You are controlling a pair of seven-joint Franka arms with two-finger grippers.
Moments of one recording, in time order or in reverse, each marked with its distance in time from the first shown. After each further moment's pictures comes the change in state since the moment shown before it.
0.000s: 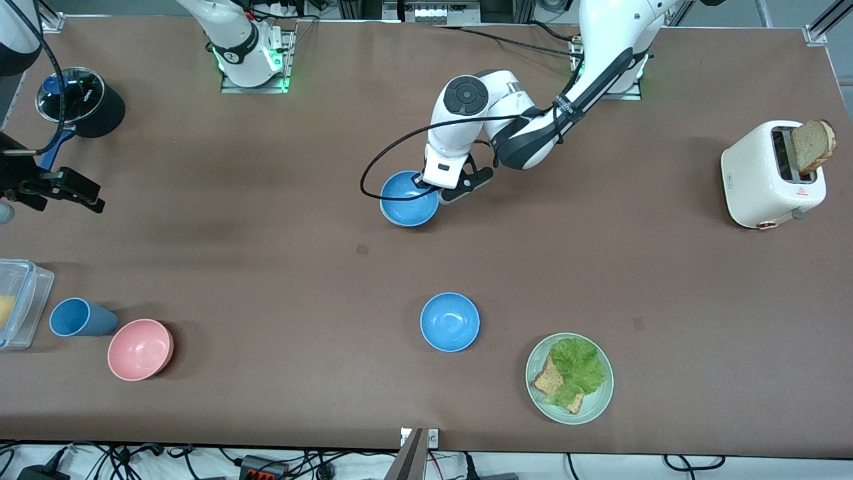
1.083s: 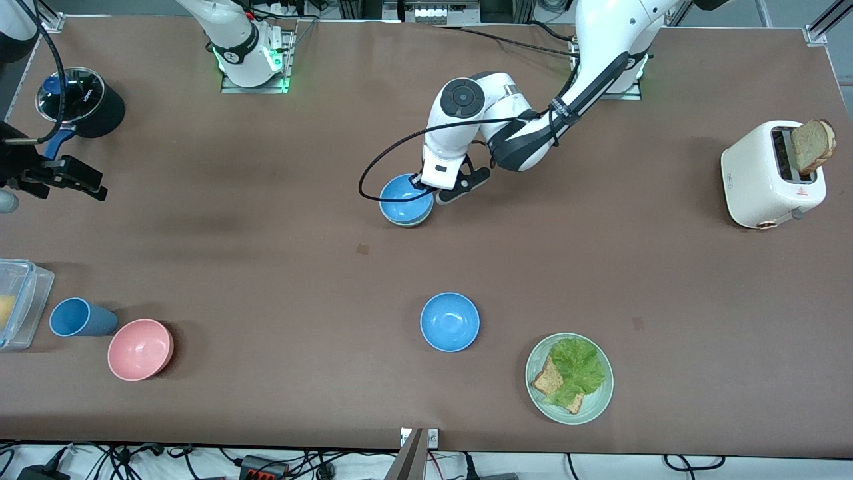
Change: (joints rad) left arm -0.008 0.016 0.004 0.020 0.001 -0.005 -0.020; right arm 0.004 -0.020 -0.001 0.001 0.000 -0.064 0.000
